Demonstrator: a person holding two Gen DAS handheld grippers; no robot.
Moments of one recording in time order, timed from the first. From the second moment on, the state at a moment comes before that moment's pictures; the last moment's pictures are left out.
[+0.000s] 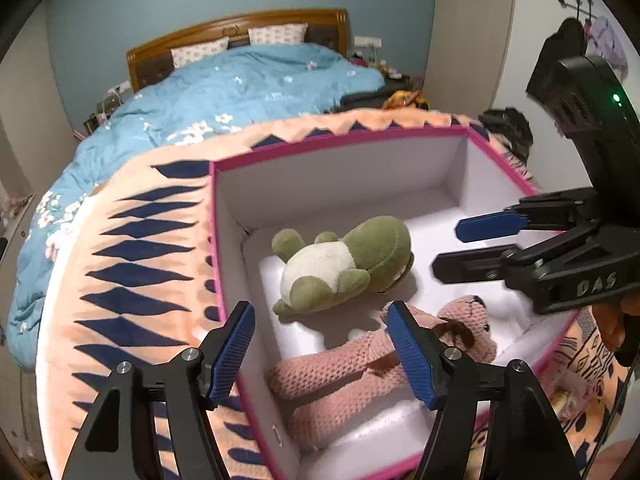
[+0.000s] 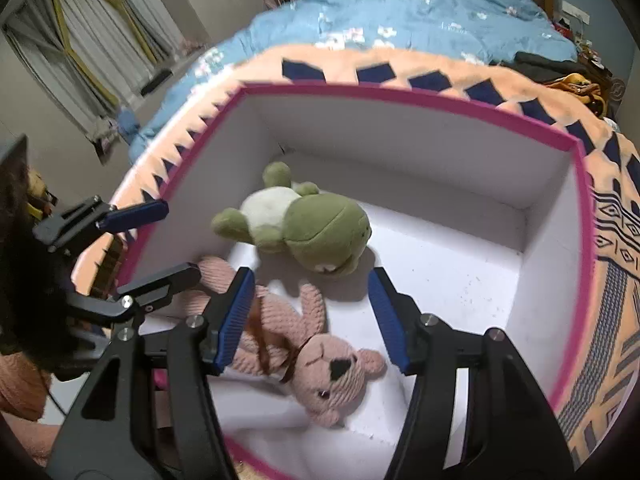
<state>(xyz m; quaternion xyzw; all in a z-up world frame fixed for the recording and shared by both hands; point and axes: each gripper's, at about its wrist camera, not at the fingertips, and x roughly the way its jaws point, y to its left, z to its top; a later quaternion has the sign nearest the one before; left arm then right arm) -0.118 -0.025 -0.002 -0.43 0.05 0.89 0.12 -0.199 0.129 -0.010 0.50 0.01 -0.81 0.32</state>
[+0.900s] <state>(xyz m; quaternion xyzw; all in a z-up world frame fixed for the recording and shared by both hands) -0.003 -0.046 -0.038 -0.48 -0.03 0.86 0.18 -0.010 0.125 -0.046 0.54 0.02 -0.72 0.43</state>
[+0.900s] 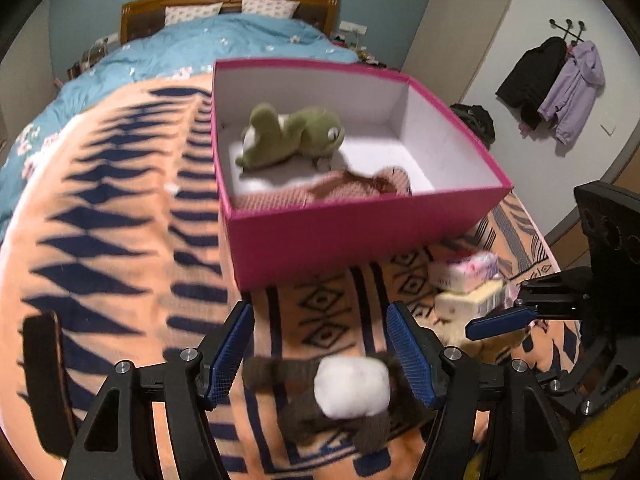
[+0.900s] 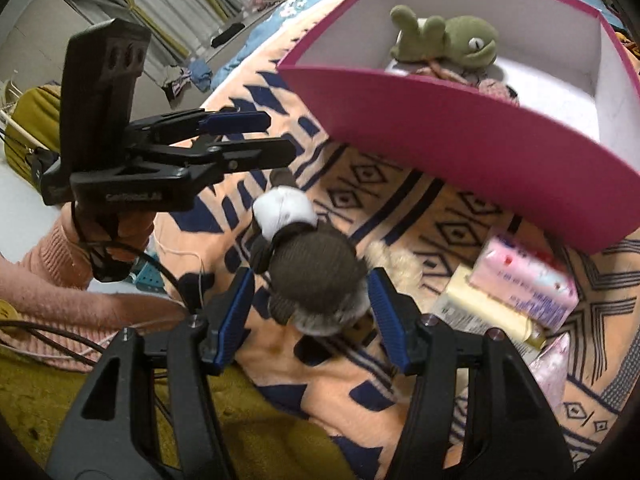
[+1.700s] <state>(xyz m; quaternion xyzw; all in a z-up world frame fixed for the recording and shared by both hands) 0.007 -0.050 -0.067 -0.52 -0.08 0.83 0.18 -0.014 0.104 -0.079 0.57 0.02 -0.71 0.42</state>
